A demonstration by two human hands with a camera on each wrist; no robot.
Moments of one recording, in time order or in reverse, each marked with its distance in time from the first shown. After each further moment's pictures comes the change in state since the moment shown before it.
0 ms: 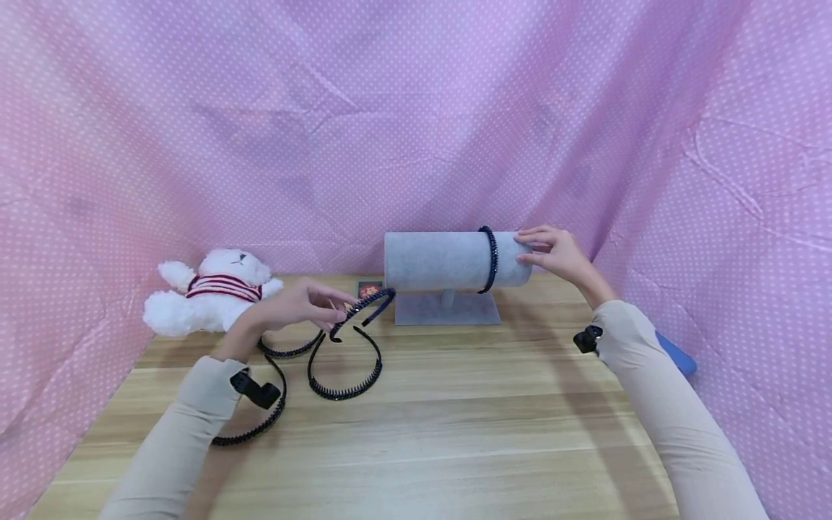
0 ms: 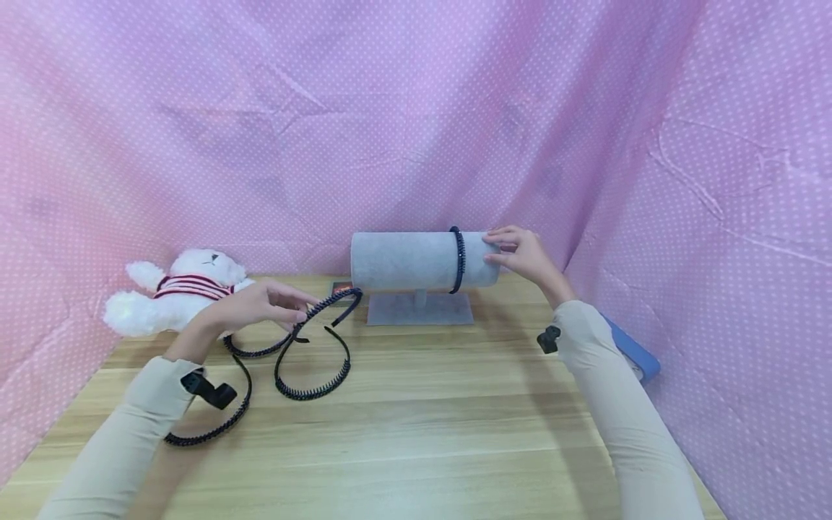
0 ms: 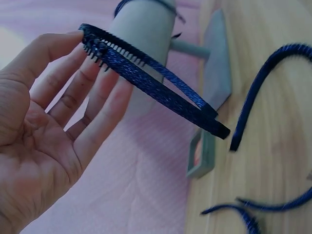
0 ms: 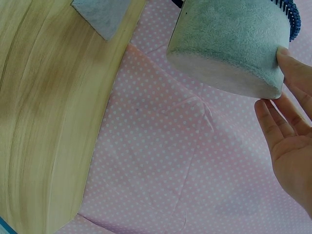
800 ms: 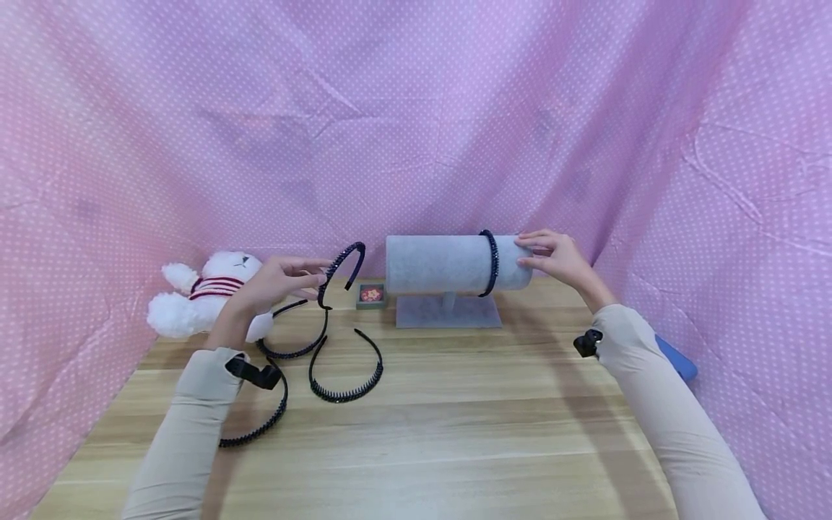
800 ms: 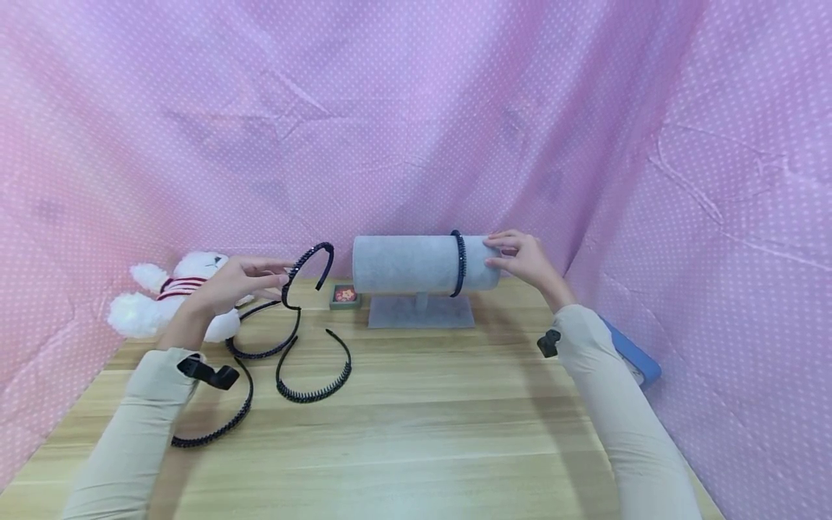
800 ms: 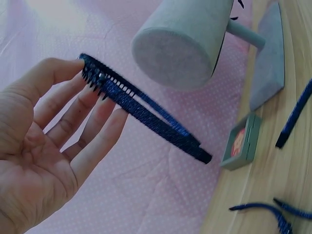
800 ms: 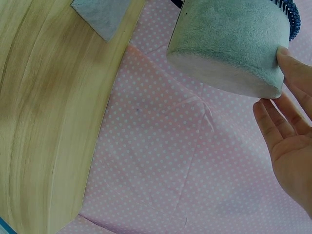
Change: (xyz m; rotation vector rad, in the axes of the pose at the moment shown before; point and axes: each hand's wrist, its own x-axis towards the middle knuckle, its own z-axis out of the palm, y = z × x) left_hand -0.009 0.001 -0.033 -0.056 0.342 0.010; right_hand -0.002 0.003 0.000 0.003 -0.005 -0.019
